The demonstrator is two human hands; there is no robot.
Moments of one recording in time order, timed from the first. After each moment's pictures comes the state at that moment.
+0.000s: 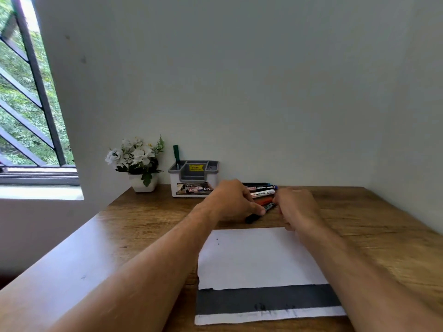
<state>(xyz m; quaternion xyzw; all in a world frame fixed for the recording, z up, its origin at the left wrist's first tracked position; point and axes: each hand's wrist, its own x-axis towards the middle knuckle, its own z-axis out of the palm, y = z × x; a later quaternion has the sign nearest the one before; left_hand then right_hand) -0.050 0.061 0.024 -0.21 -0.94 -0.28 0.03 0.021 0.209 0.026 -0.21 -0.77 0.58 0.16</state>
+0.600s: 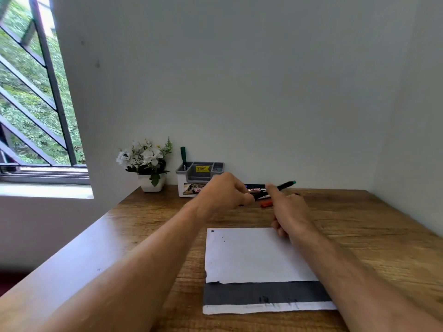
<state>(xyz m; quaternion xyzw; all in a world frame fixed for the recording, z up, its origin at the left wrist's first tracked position) -0.030 0.031 0.044 -0.22 -0.92 -0.31 0.08 0.021 0.191 0.014 -0.18 -0.78 0.58 0.16</state>
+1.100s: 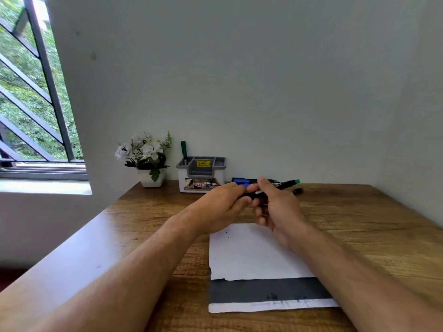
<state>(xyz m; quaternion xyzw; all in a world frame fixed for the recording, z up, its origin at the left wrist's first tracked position) -0.008 0.005 0.016 -0.38 -0.89 -0.21 0.14 0.030 0.163 0.011 -0.02 -0.63 0.77 0.09</state>
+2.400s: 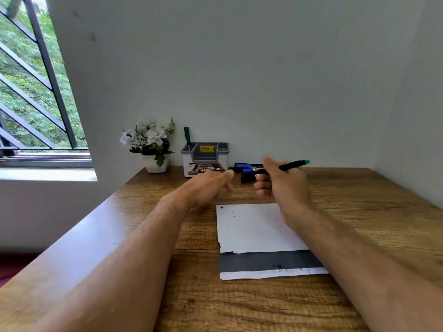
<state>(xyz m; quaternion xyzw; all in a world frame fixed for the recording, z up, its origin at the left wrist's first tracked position) -0.003 -0.025 0.024 -0.18 -0.92 -0.35 -0.03 0.050 0.153 0.021 -0.05 -0.64 0.73 0.24</state>
